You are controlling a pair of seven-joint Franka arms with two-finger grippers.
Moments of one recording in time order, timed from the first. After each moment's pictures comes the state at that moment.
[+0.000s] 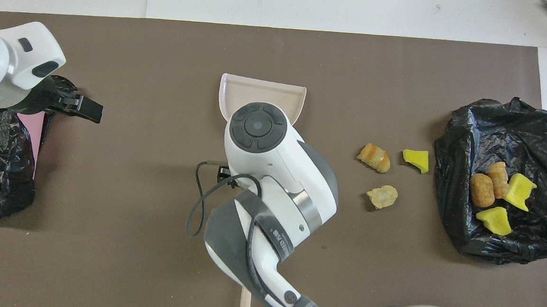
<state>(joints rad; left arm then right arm) -0.07 0.14 -0.09 -1.62 -0.01 1.76 0.07 0.52 0.36 0.20 -1.56 0.06 1.80 0.78</state>
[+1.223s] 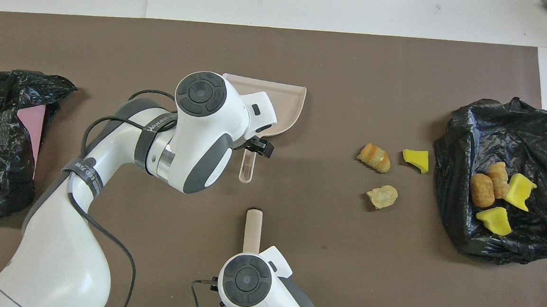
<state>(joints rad) -0.44 0.43 -0.17 -1.65 -0.05 2.12 -0.12 0.73 0.10 0.21 -2.20 0.29 2.14 0.90</state>
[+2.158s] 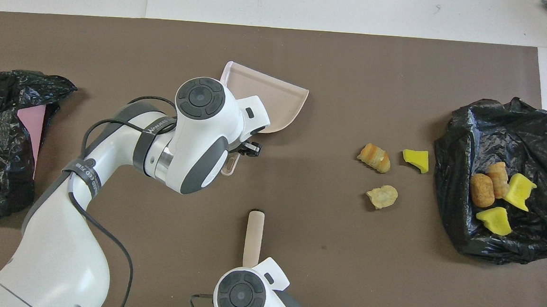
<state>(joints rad) -0.43 0.41 -0.13 -1.68 -0.01 2.11 -0.16 0.76 0.08 0.21 -2.23 0.29 2.14 0.90</state>
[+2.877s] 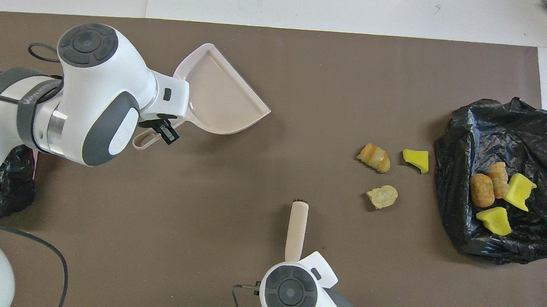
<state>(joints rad) -0.22 0.28 -0.12 -1.66 0.03 1.86 0.64 0.60 -0.14 0.20 -2.34 0.16 1.96 0.89</state>
